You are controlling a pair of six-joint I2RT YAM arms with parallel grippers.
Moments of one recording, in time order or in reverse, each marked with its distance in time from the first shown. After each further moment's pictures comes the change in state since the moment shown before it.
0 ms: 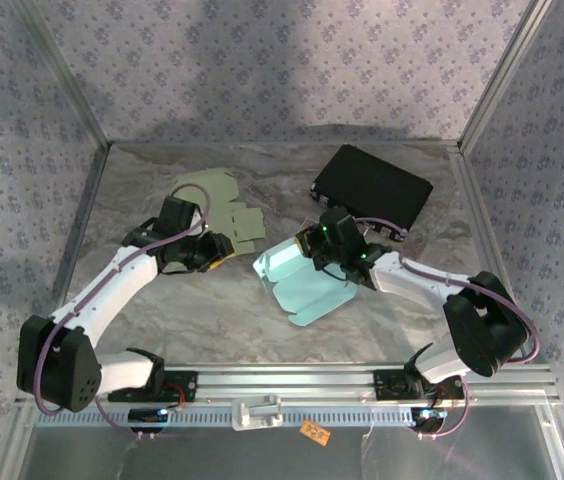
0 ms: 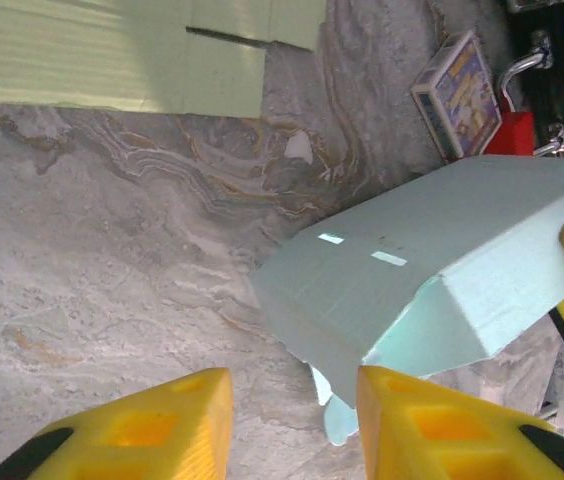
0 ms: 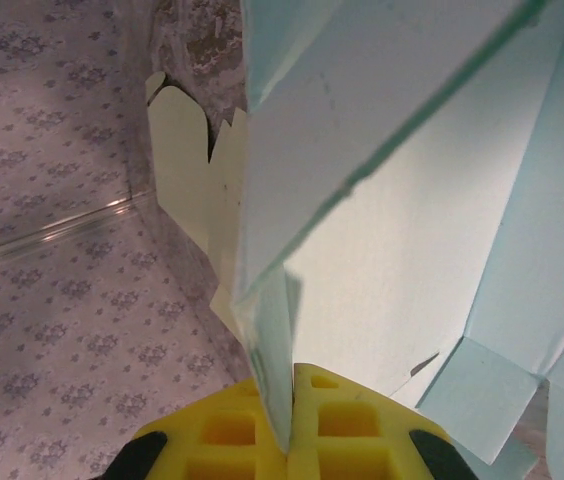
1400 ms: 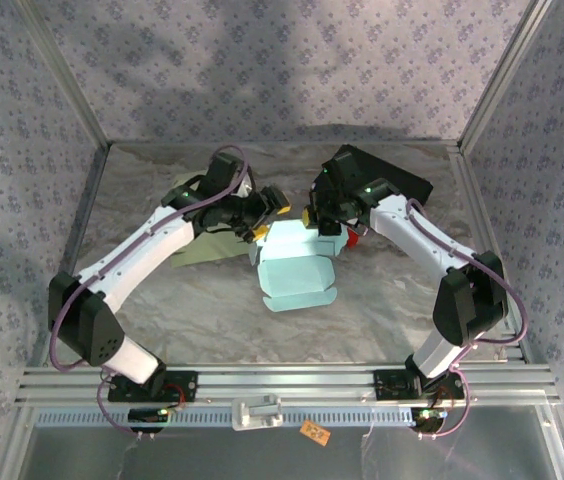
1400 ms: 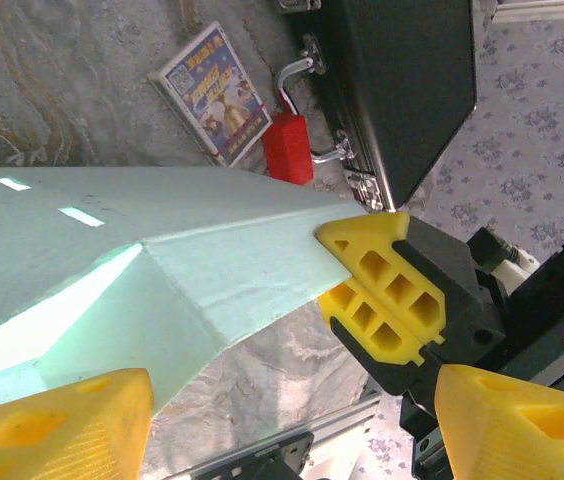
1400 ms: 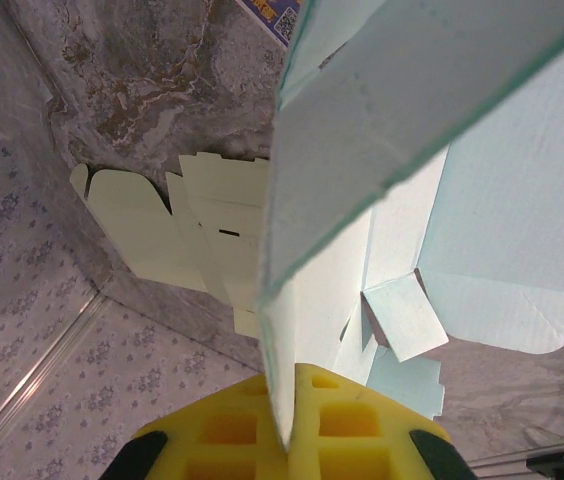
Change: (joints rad) left arm -0.254 0.280 0.512 -0.046 -0.039 -0.420; right arm -0.146 0.180 0.613 -0.805 -0.206 0.275
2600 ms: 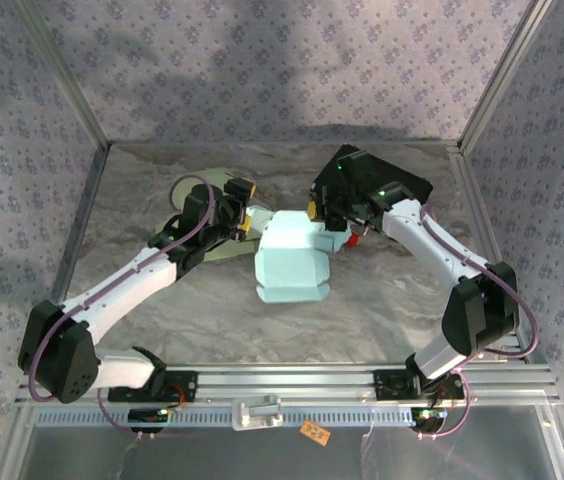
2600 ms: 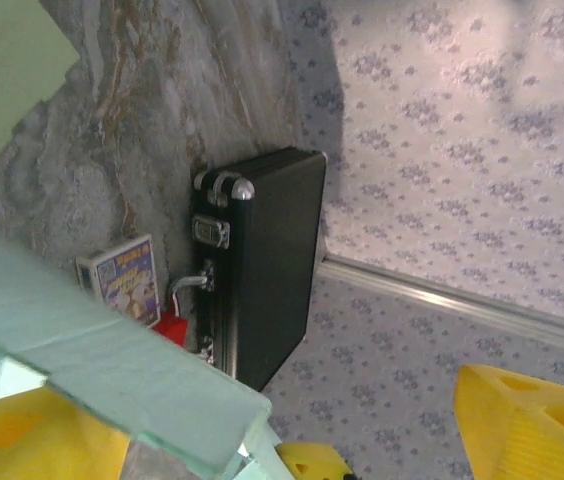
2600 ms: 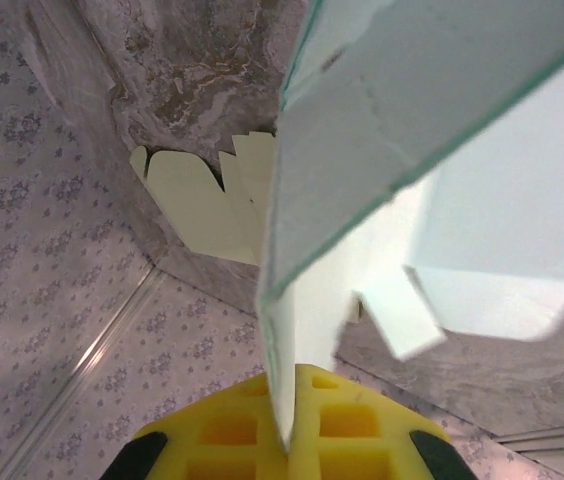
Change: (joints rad) left arm 0.027 -0.222 -0.467 0.631 -0.365 -0.473; right arm -0.051 -0.074 -0.059 0.085 -0.053 0.048
